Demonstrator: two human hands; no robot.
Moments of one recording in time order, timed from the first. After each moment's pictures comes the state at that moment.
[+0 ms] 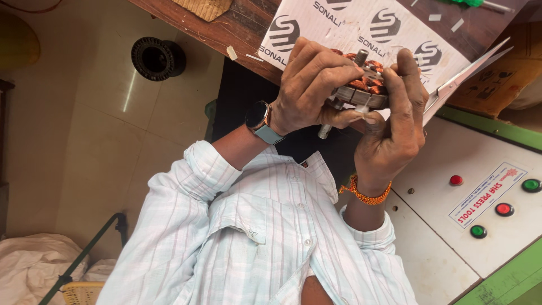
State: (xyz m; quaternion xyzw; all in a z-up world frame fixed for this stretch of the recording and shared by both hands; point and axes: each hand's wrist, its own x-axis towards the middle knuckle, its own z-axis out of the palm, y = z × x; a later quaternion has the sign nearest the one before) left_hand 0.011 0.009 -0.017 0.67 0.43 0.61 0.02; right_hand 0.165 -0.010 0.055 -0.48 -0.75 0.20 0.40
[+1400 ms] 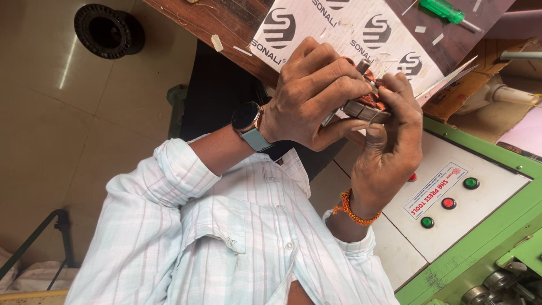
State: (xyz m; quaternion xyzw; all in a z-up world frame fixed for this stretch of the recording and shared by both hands) left_hand 0.008 0.004 0.003 0.67 0.40 0.62 0.11; right_hand 0.169 -0.020 0.084 -0.51 -0.72 0.31 0.36
